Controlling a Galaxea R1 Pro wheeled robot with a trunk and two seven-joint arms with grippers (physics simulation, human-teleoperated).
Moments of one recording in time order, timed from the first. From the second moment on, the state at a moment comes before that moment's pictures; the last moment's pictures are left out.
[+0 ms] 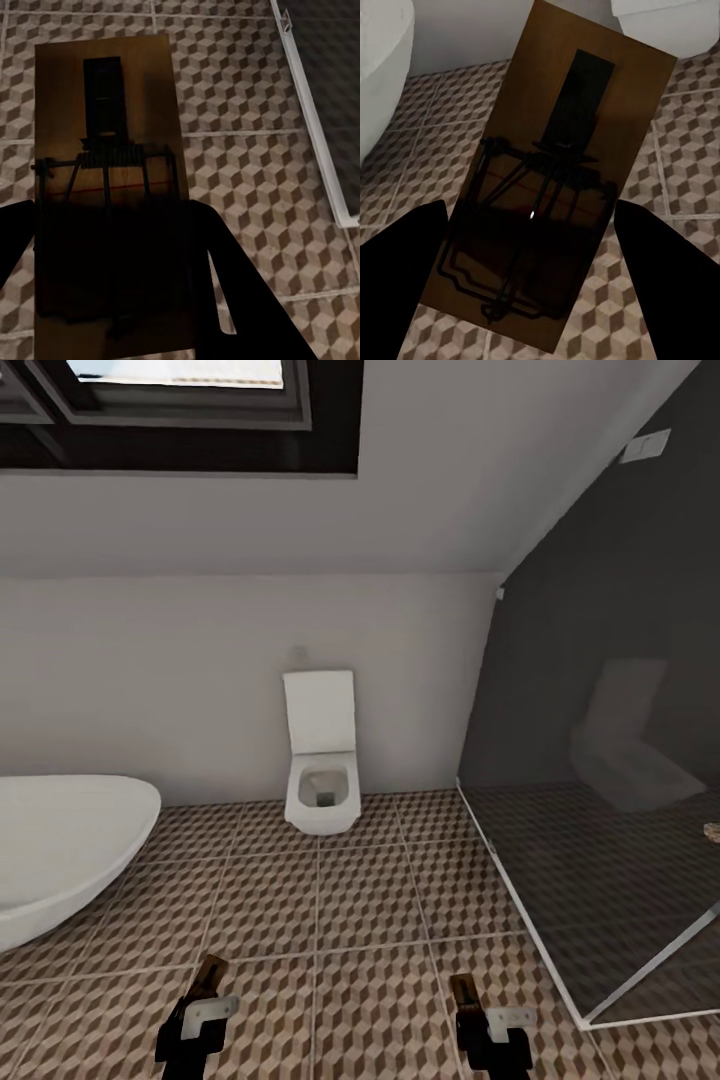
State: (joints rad) left arm -0.61 0.15 -2.33 -0.44 1.96 -0.82 0.68; right arm -0.33 0.02 0.08 -0.34 0.02 -0.32 -0.17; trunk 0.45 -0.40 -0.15
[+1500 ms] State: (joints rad) left arm -0.61 0.08 -2.16 -0.27 1.95 -0.50 0.65; right arm -0.33 0.03 0.10 -0.40 0.05 -0.31 -0.17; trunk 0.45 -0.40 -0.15
